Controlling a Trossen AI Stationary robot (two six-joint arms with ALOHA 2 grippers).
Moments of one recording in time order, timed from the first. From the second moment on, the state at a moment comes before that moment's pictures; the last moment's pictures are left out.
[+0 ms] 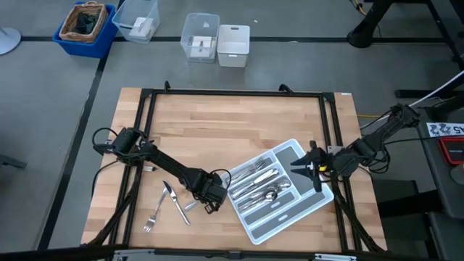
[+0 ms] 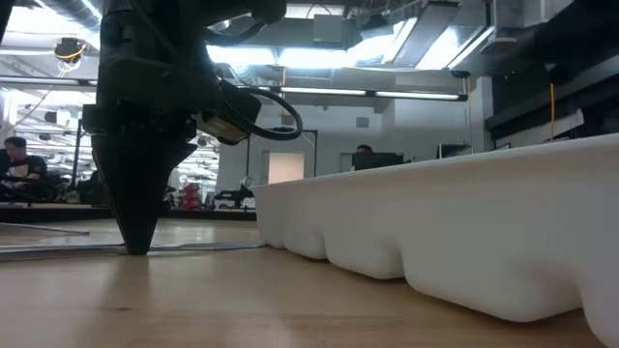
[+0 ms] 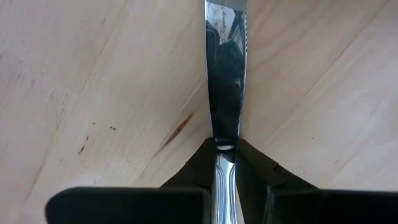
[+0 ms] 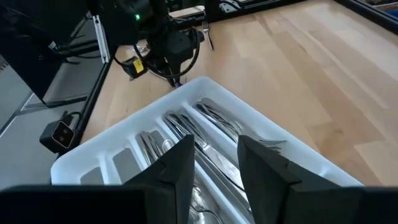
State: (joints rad) left arm -0.39 1.97 1.27 -0.79 -0.05 -1.00; right arm 0.64 0.63 0.52 -0.36 0.54 0.52
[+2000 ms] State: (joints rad) left arm -0.41 1.94 1.19 -0.85 -0.02 -0.84; right arm 0.64 0.63 0.51 -0.35 0.53 0.53
